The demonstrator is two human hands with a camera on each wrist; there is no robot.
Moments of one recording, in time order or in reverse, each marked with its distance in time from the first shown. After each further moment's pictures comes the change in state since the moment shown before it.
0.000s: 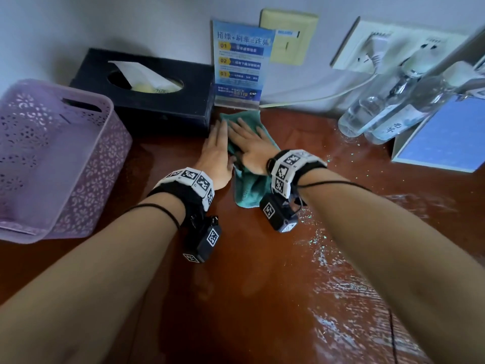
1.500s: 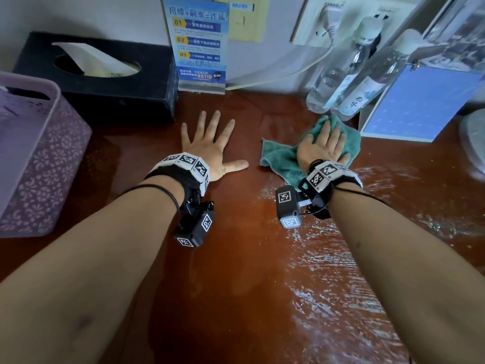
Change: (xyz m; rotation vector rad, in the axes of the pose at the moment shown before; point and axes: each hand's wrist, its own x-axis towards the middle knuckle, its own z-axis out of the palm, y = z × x) left_hand 0.003 0.033 0.025 0.561 -0.249 0.066; right_hand -0.104 0.103 0.013 0.297 0.440 1.047
